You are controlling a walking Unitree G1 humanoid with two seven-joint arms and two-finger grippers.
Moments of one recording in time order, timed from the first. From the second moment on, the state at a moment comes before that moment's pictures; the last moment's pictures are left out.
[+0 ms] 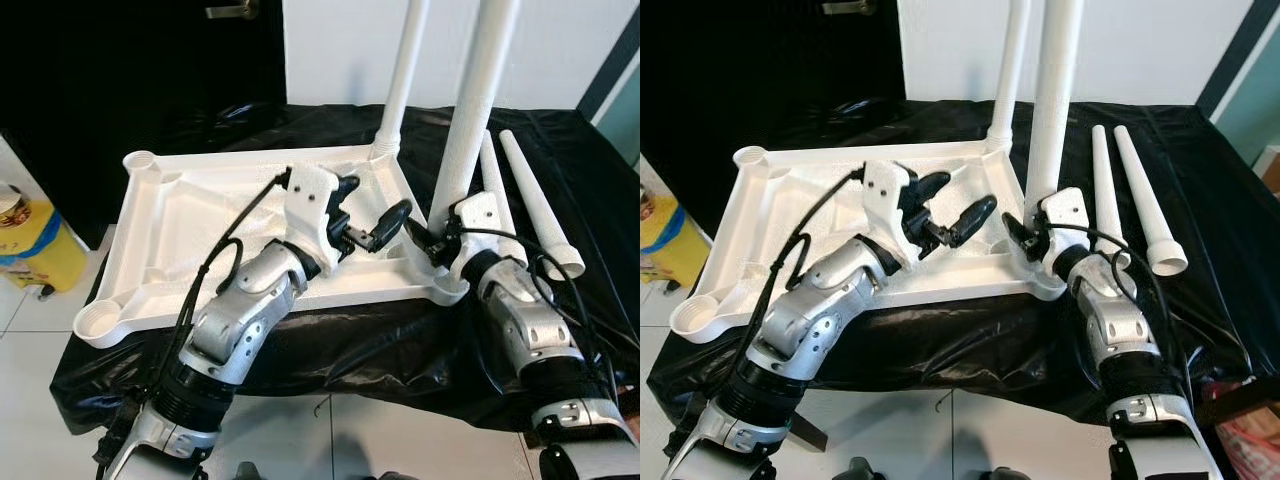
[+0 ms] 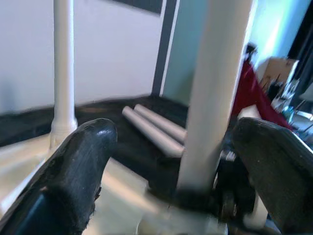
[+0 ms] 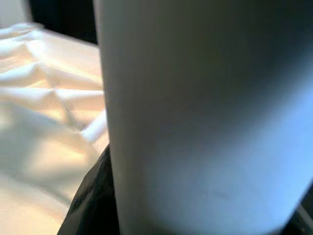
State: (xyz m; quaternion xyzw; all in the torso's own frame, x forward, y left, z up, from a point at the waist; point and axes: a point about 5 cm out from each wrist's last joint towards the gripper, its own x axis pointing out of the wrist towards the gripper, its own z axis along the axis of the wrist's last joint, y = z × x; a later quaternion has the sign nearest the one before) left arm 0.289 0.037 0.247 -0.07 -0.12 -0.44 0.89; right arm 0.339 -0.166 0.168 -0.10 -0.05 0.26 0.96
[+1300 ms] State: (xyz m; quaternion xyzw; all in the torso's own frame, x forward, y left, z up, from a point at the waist) left arm 0.307 0.018 0.293 -0.10 -0.13 -0.49 0.86; right arm 0.331 -0.140 0.174 -0.17 0.00 0.44 0.88
